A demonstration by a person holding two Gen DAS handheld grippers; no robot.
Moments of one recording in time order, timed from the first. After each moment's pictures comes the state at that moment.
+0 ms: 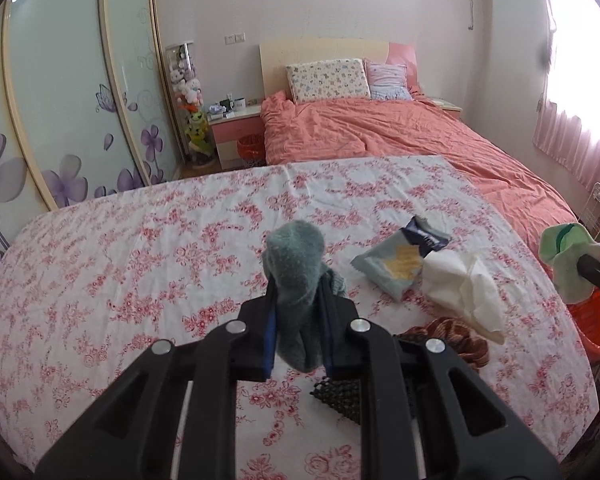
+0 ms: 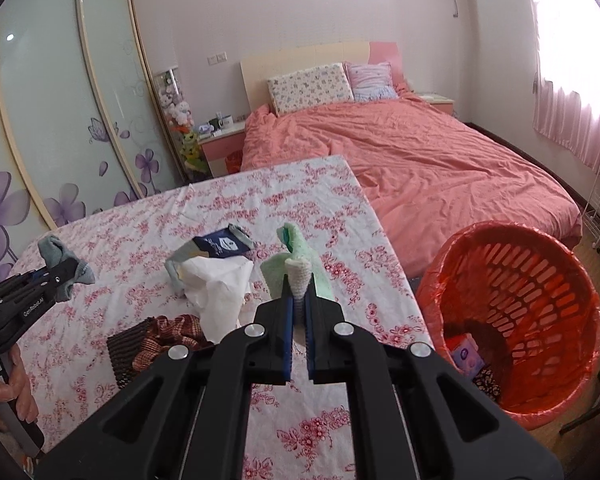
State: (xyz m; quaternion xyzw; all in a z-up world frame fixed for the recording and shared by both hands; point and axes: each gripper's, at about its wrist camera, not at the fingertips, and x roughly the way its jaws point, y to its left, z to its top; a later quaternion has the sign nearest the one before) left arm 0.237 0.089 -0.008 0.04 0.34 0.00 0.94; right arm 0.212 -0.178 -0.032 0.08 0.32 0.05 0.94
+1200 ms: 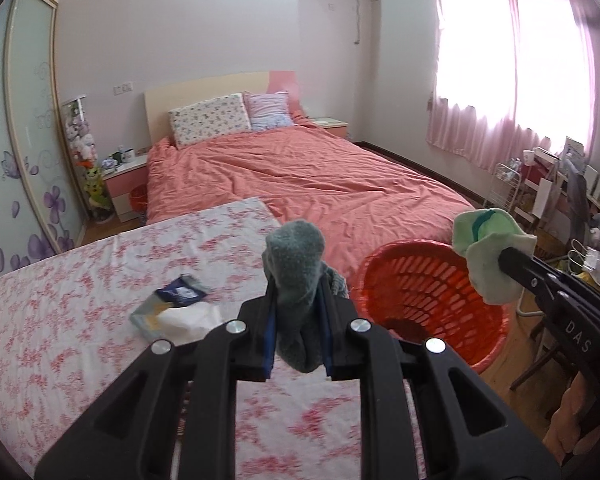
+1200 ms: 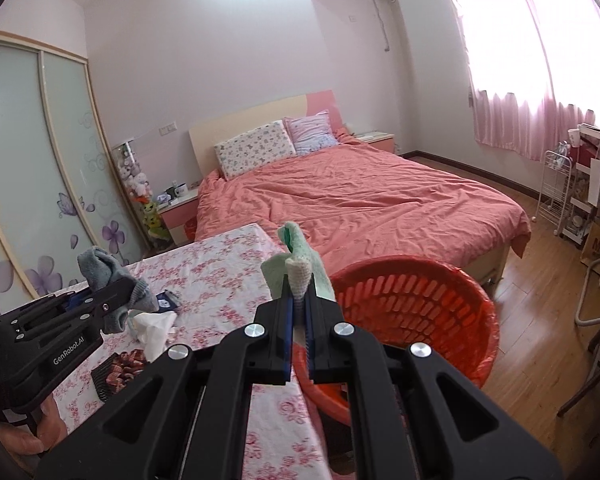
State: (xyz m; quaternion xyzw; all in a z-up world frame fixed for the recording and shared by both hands) left arm 0.188 -0.123 0.044 0.06 0.29 -0.19 0.94; right arm 0.138 -0.297 0.004 0.14 0.23 -0.05 0.96
